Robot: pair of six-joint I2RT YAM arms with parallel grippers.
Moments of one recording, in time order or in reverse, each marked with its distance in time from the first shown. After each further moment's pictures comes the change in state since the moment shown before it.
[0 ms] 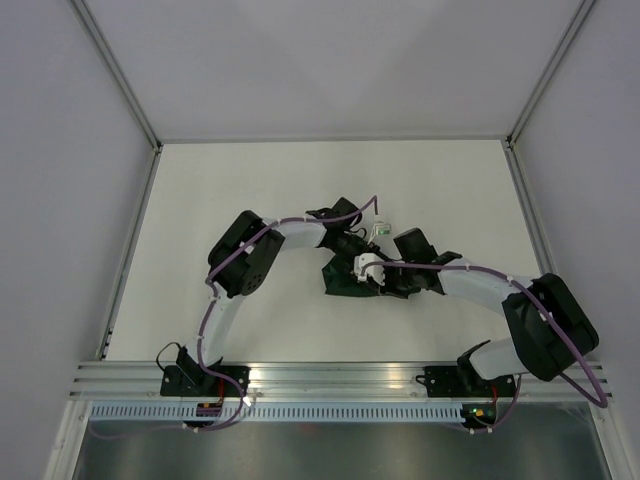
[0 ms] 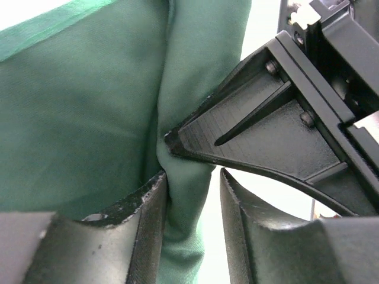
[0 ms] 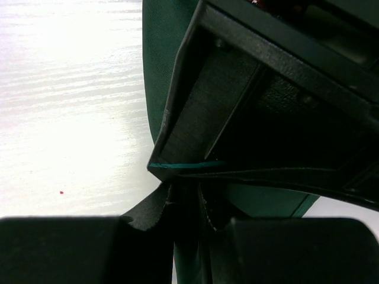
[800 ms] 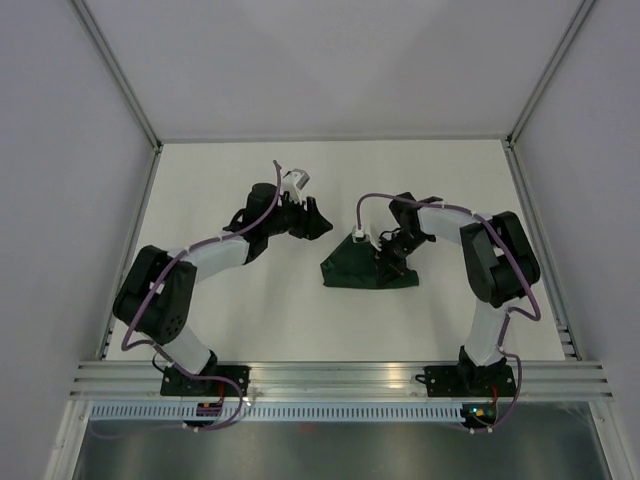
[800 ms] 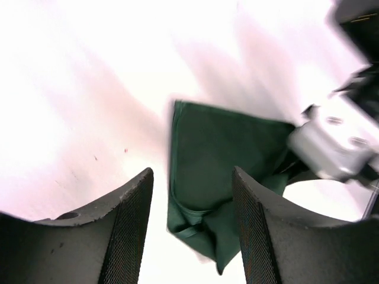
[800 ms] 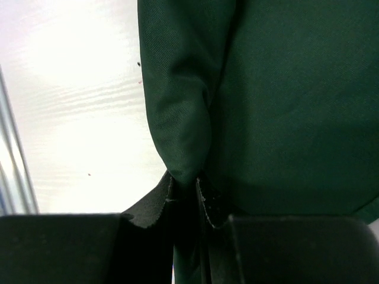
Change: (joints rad) left arm 0.272 -0.605 -0.597 0.658 -0.600 -0.325; right arm -0.165 0.446 0.486 -0.513 -0.255 -0.080
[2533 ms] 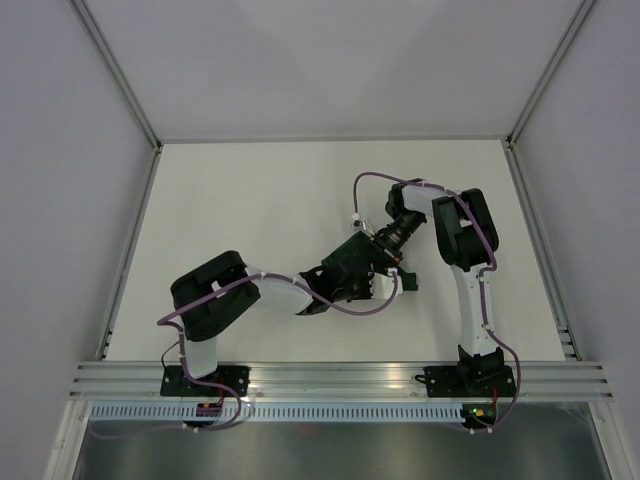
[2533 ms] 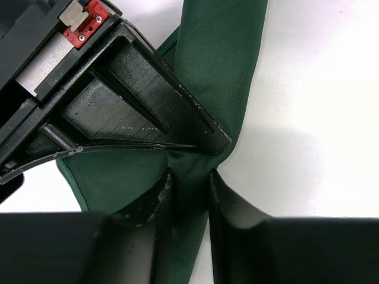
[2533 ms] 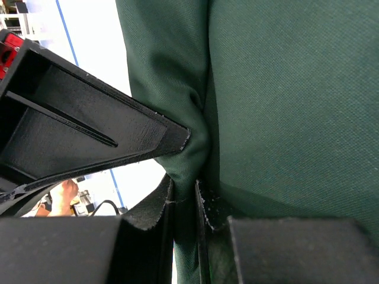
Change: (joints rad) left arm -0.604 0.188 -0.029 0.092 -0.506 0.897; right arm -0.063 0.496 0.513 -0.589 -0.147 0.044
